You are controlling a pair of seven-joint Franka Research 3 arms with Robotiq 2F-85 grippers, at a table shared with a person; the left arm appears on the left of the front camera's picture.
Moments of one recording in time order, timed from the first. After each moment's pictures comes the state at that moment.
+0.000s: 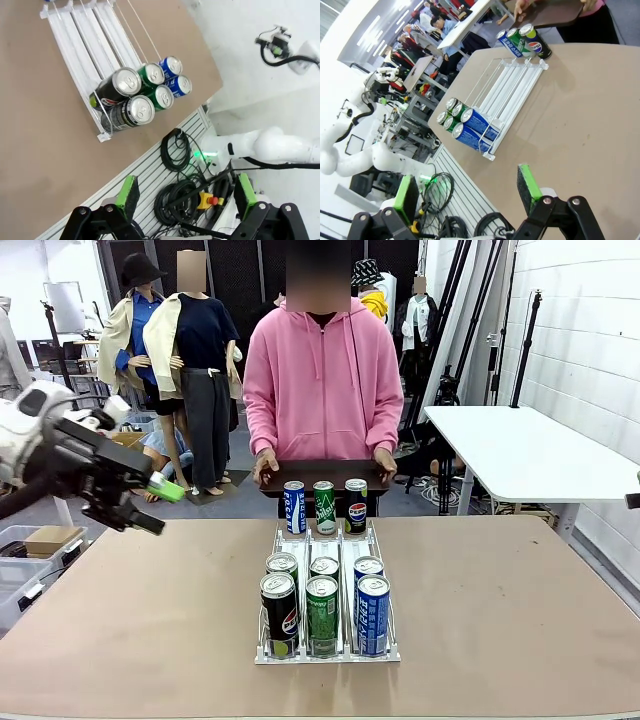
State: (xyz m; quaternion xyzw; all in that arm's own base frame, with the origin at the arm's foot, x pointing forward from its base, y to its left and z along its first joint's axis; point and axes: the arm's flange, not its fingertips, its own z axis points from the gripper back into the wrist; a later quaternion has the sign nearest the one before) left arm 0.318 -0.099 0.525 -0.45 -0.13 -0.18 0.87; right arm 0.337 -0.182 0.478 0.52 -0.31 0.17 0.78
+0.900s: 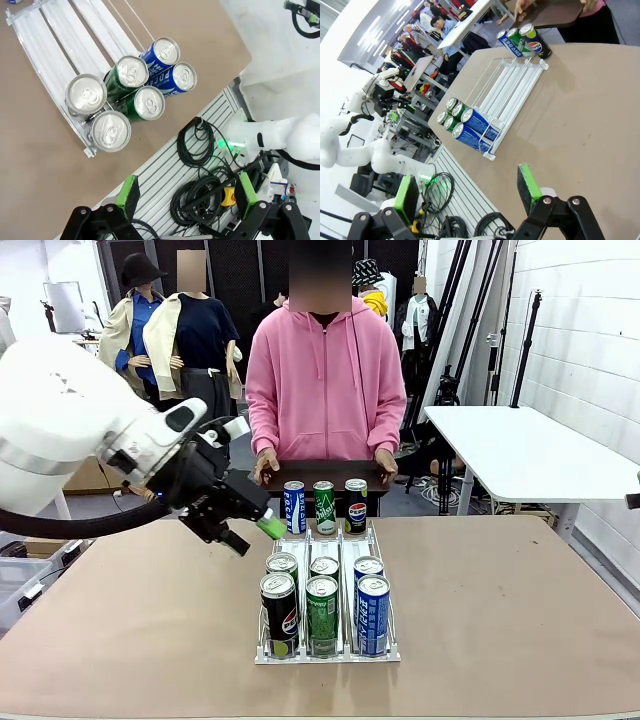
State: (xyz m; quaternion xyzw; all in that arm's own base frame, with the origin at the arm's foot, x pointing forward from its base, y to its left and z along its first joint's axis) left arm 0.326 -0.240 0.515 -0.35 -0.10 -0.24 0.90; right arm 0.337 -0.182 0.478 0.52 -0.31 0.17 0.78
